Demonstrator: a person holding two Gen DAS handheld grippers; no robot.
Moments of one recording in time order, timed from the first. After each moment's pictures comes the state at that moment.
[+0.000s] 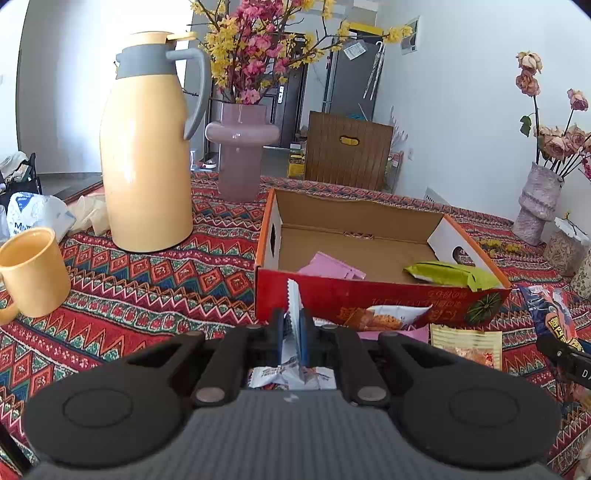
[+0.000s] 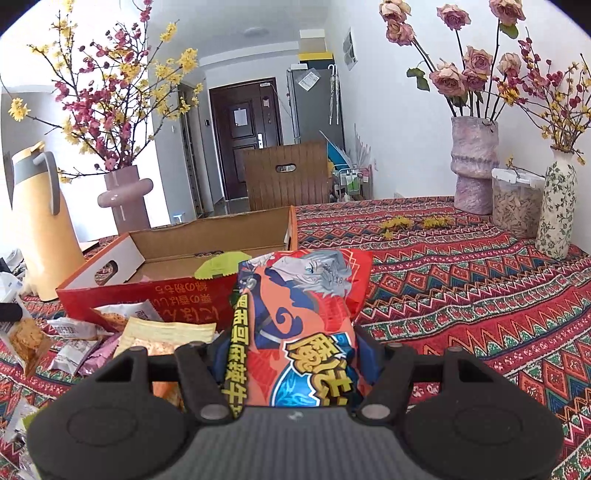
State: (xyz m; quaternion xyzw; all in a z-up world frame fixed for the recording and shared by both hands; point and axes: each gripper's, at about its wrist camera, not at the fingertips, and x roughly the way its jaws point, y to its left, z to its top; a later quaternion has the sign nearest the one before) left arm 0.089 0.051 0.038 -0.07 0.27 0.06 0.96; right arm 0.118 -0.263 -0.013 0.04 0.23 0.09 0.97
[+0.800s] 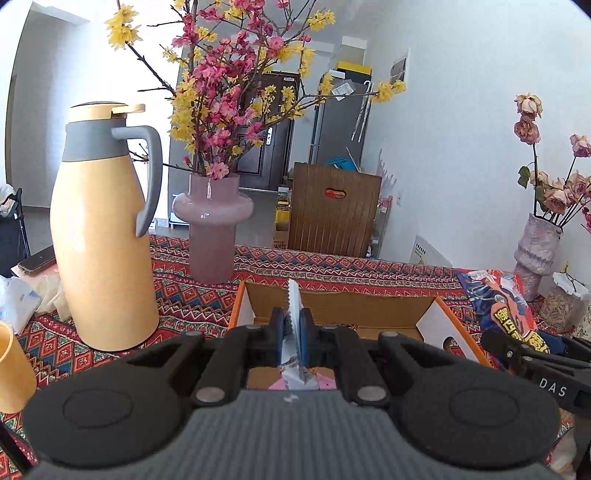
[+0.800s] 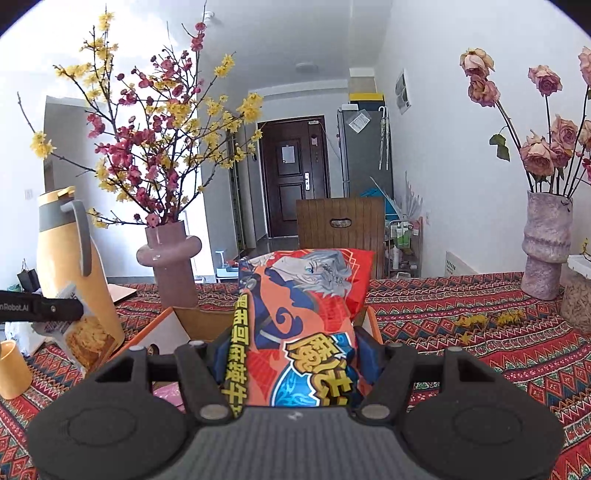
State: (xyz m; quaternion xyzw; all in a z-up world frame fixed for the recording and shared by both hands) left arm 0.177 0.044 0.088 -0.07 0.20 0.05 0.97; right arm 0.217 -0.198 0.054 0.03 0.17 0.15 0.97
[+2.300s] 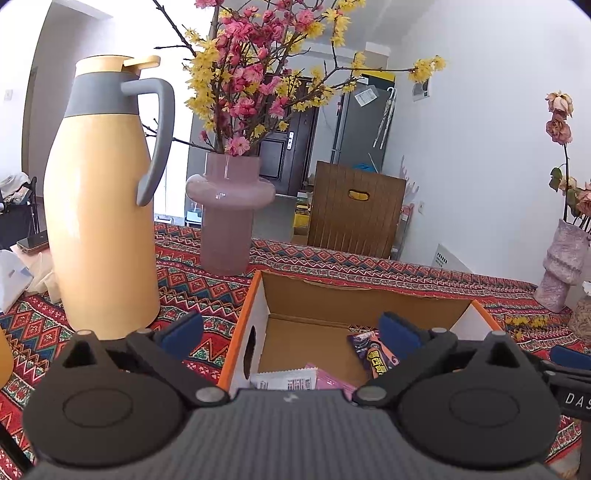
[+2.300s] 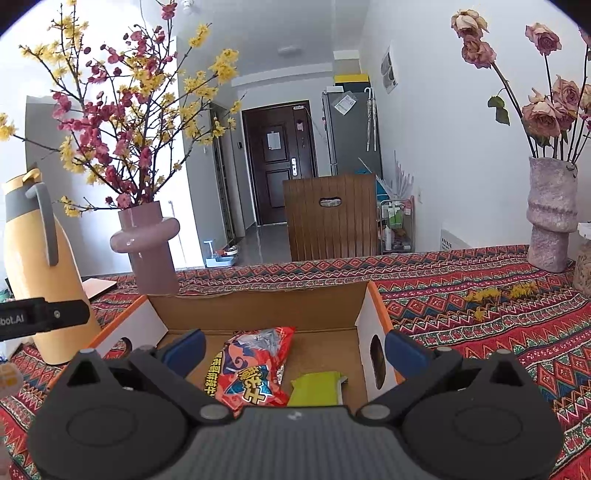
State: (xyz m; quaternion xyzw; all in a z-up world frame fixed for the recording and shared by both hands) left arm 0.209 0.055 0.042 -0.09 0.19 0.08 0.97; right arm 0.252 -0.189 0.017 0.04 0.19 0.13 0.97
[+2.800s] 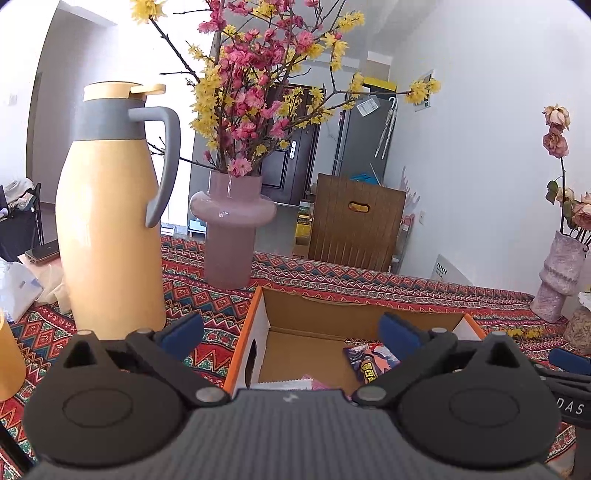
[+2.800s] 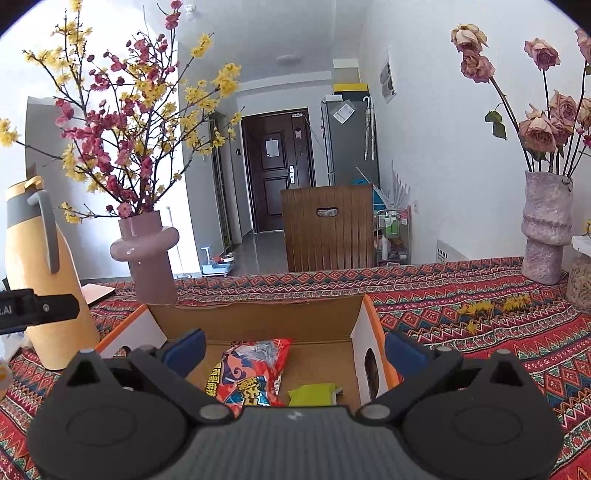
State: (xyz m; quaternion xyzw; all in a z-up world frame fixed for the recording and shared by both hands) left arm 0.192 0.050 0.062 -0.09 0.18 0.09 0.98; right arm 0.239 -0.190 0.035 0.03 0.17 0.13 0.98
